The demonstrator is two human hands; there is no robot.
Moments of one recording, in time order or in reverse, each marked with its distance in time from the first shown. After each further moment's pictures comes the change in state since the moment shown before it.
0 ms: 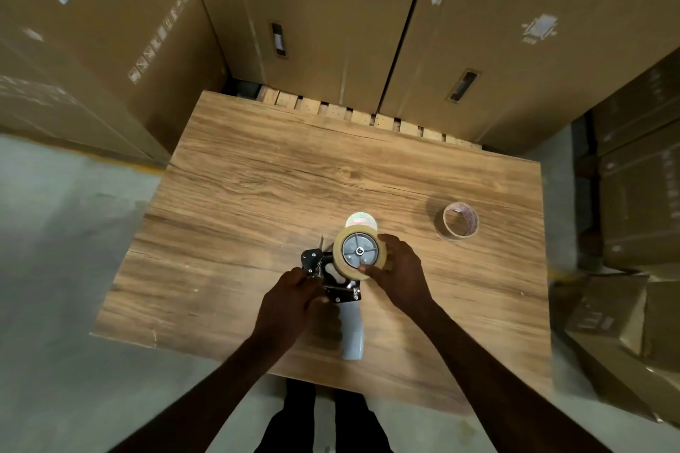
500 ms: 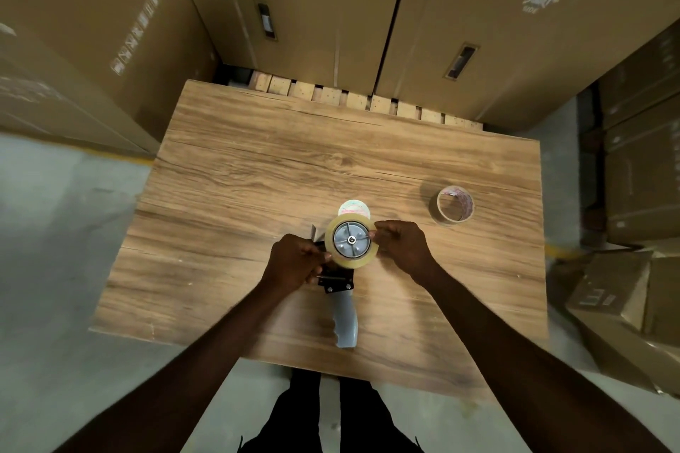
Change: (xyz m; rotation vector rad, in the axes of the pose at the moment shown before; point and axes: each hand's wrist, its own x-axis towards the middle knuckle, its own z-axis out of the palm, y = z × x) left_hand 0.066 0.033 -0.032 -0.665 -0.209 -0.436; right_hand 0.038 0.020 -0.022 0.247 -0.099 0.164
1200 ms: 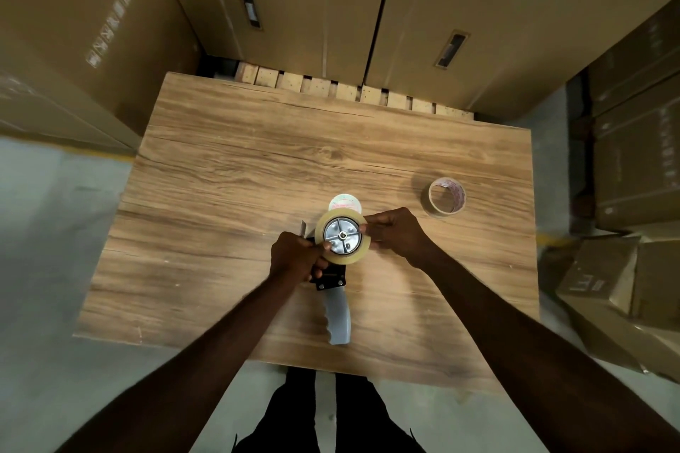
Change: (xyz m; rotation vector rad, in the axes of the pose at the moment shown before) left_hand 0.012 0.010 0.031 -0.163 0.071 -0.238; right_hand 0.018 -0.001 -0.008 0.202 -0.189 0.079
